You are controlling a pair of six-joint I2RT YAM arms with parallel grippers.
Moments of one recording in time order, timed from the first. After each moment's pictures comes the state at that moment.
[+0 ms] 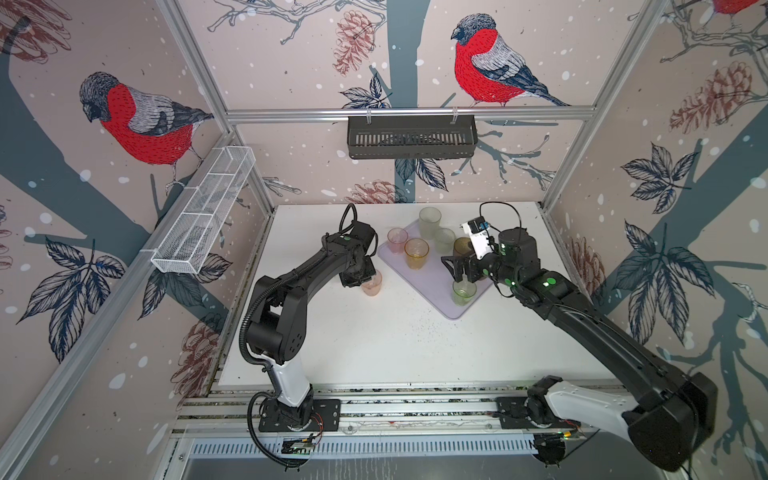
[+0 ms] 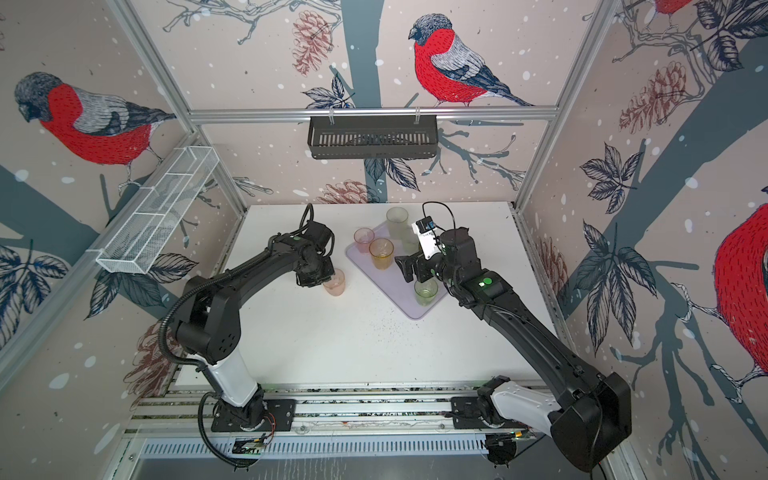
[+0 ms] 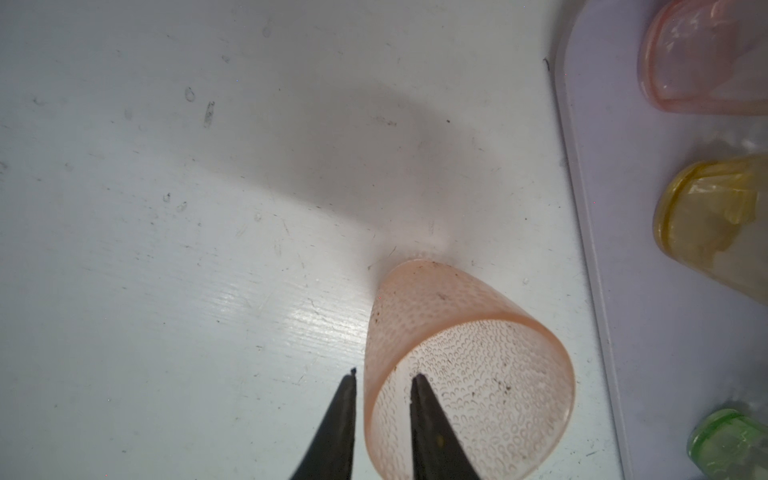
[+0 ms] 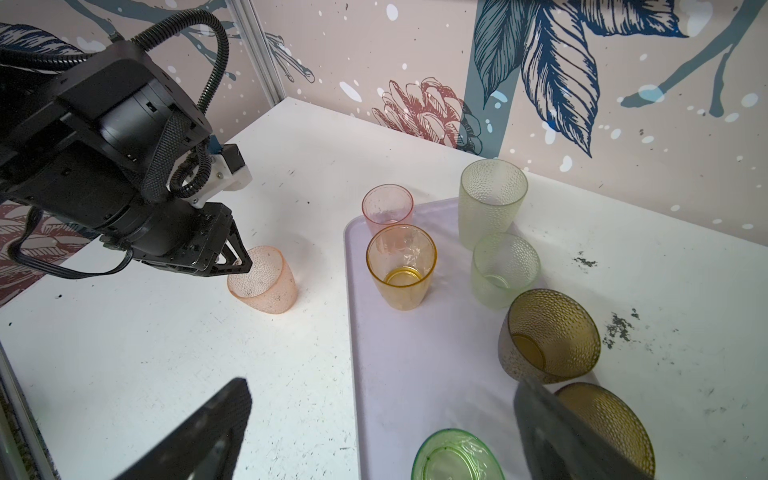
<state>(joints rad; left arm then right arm) -0.40 1.78 1.35 -0.89 -0.03 -0.76 0.52 1.15 1.01 -0.31 -0.18 0.03</state>
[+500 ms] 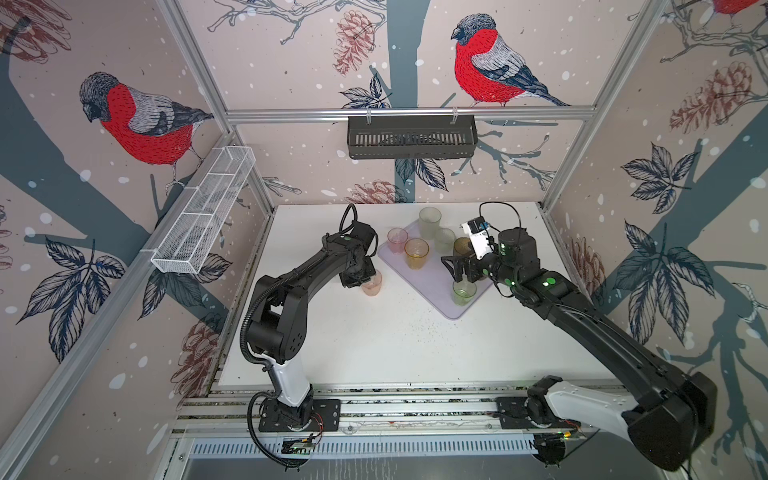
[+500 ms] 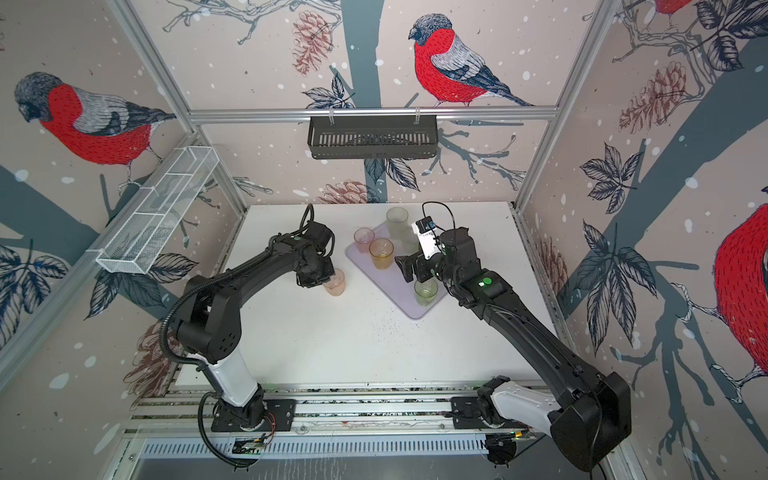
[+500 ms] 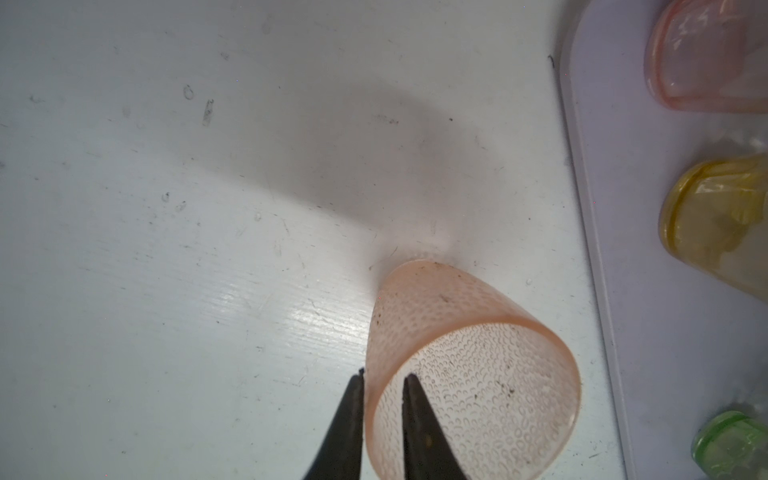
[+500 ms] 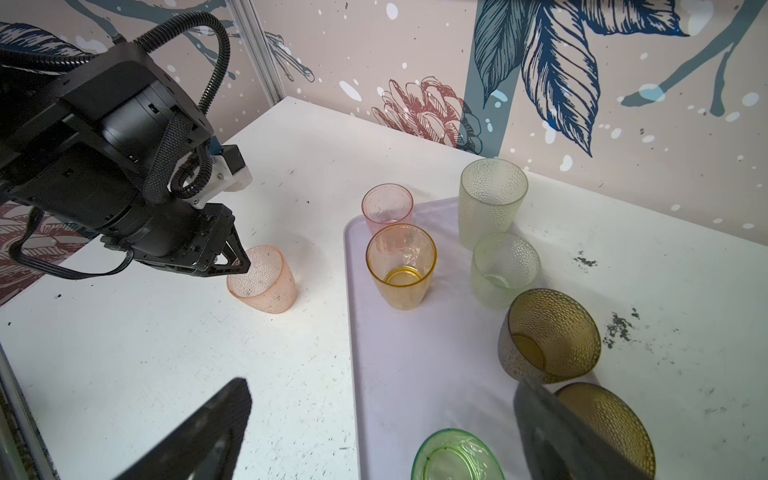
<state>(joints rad) -0.40 1.79 1.35 -0.89 -0.03 -0.76 0.52 1.15 1.01 -0.31 -0.18 0.03</state>
